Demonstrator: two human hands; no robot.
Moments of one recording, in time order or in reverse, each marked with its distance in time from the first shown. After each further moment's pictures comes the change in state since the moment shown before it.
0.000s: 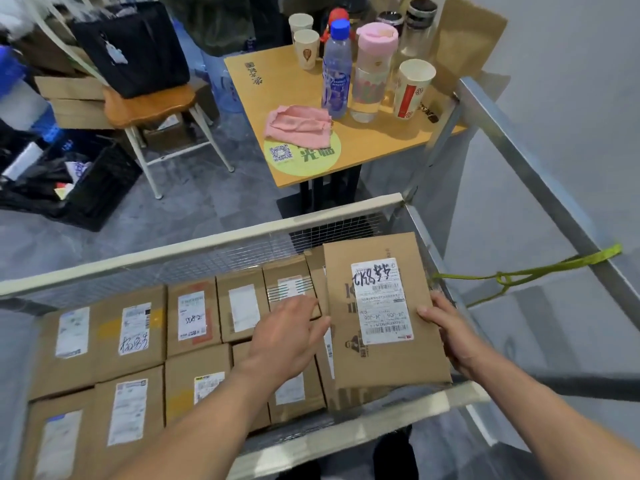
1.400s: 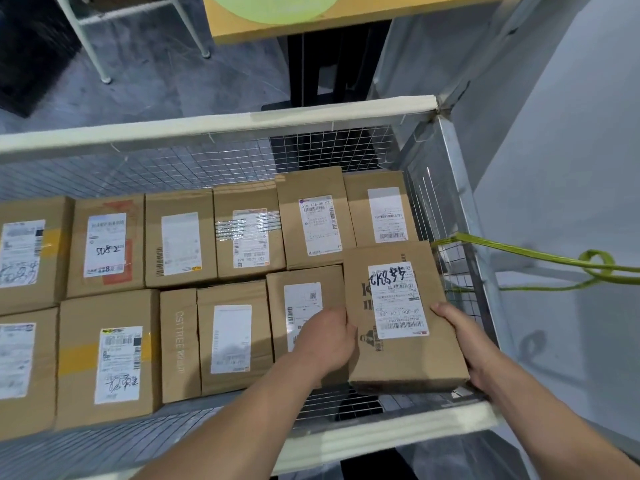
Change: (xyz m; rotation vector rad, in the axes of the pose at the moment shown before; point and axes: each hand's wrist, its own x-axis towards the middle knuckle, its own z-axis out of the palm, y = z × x) left_hand 0.113 0.051 0.237 -0.500 -0.333 -0.212; right_hand 0.124 0.128 -0.091 -0.094 0.107 0.422
